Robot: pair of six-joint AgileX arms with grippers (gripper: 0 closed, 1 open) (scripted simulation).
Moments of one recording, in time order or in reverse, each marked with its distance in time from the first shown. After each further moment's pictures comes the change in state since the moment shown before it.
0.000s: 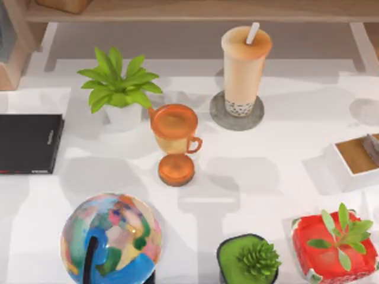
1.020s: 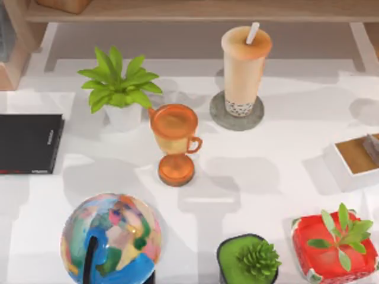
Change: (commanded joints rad) left arm 0.009 -0.048 -0.024 -0.019 0.005 0.002; right arm 0.000 0.000 0.000 0.000 0.000 0.000
